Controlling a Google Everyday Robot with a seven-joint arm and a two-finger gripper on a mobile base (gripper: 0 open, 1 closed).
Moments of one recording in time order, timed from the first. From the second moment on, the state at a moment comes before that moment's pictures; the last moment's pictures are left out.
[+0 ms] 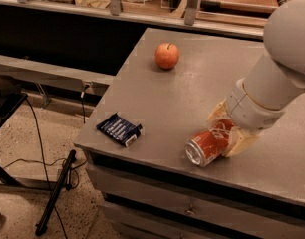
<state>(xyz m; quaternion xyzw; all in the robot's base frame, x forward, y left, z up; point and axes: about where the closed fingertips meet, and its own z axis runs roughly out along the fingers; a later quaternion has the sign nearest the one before) 0.425 -0.168 0.835 -0.80 0.58 0.02 0.12</state>
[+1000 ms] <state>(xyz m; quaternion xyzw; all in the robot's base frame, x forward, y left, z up) 0.516 -0.233 0.902 -0.70 0.69 0.00 0.18</state>
